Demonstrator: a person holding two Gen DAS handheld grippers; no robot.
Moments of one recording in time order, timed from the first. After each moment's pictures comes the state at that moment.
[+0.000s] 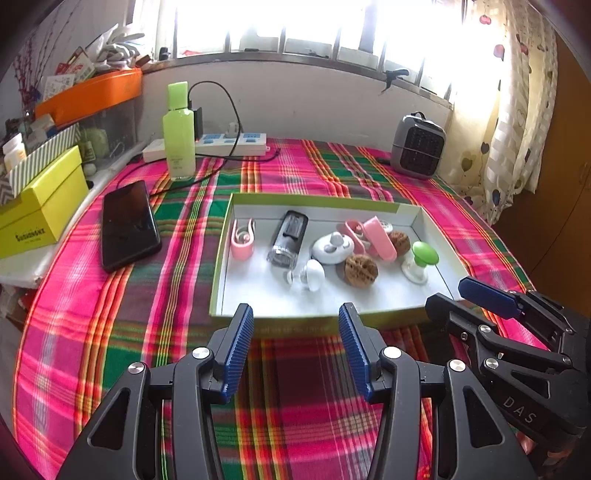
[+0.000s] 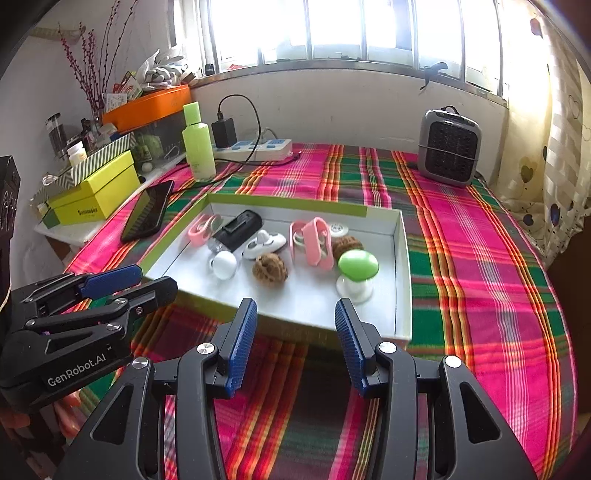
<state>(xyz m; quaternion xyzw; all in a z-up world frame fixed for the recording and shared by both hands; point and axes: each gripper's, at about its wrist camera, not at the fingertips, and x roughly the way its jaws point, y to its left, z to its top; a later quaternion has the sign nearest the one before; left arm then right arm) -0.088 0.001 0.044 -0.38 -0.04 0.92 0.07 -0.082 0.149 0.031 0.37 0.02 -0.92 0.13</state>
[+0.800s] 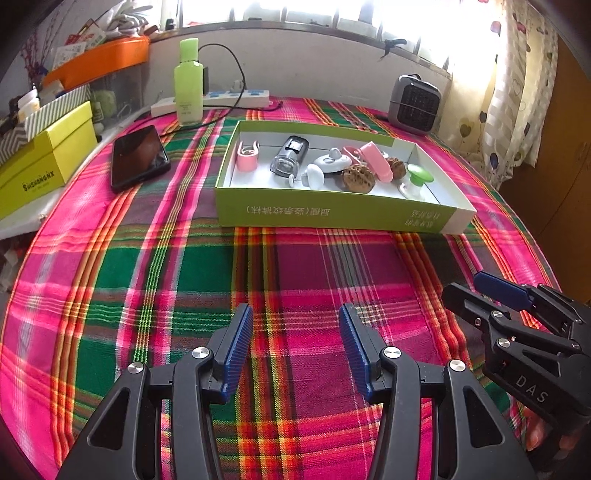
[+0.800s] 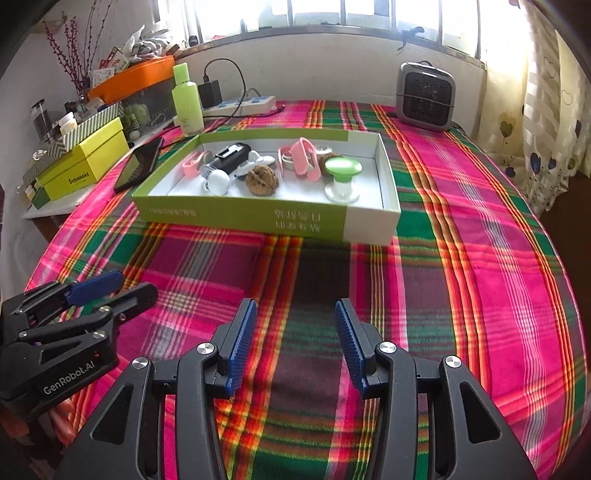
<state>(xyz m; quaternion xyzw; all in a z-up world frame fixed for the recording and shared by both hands) -0.034 0.002 0.005 -0.43 -0.03 0.90 0.07 -0.034 0.157 -0.002 0.42 0.01 -0.90 0.09</state>
